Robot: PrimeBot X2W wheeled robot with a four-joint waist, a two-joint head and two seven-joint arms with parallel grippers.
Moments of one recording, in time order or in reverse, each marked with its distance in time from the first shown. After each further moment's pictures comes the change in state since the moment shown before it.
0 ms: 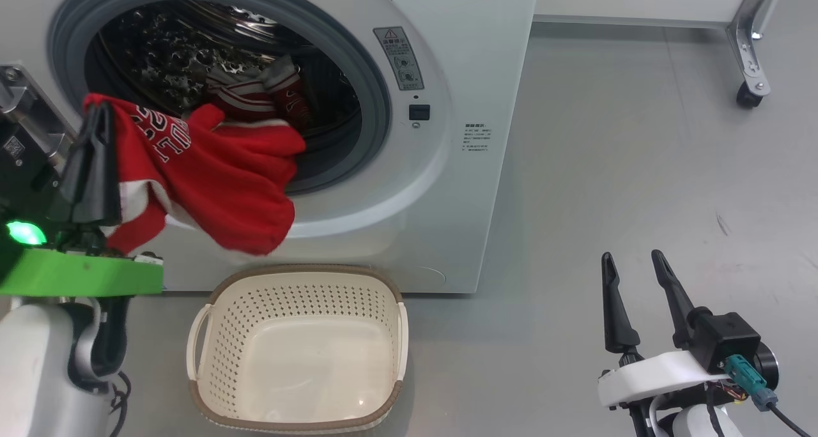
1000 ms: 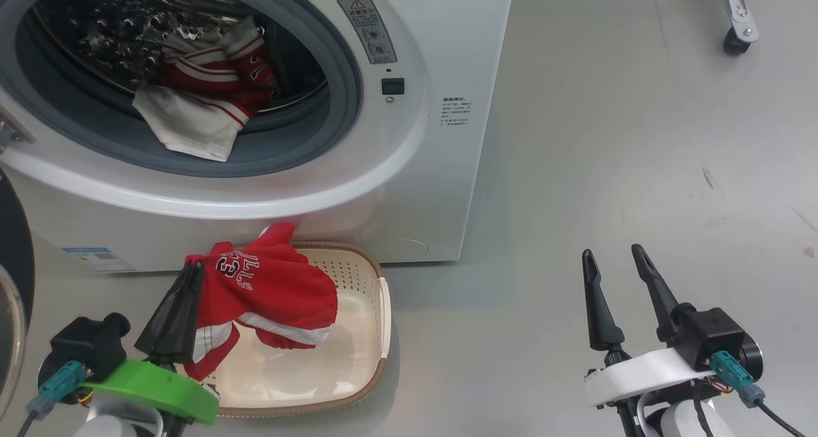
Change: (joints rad) left arm 0.237 0.037 -0.160 0.085 -0.034 0.000 0.015; right arm -0.011 0.000 0.040 -0.008 -0.004 0.019 0.000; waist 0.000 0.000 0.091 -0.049
